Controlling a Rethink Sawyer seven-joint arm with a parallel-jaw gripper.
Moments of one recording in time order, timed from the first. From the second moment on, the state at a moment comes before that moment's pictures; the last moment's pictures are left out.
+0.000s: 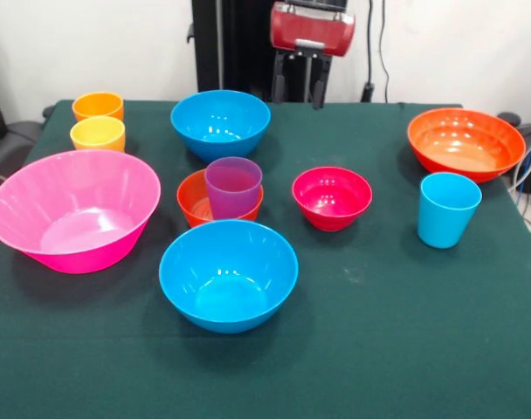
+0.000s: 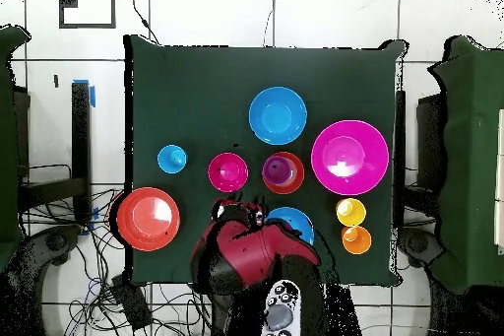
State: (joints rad) arm -0.10 -0.83 -0.09 2.01 -0.62 0.02 2.33
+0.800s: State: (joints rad) arm -0.12 -0.68 -0.08 2.01 -0.58 -0.07 2.33
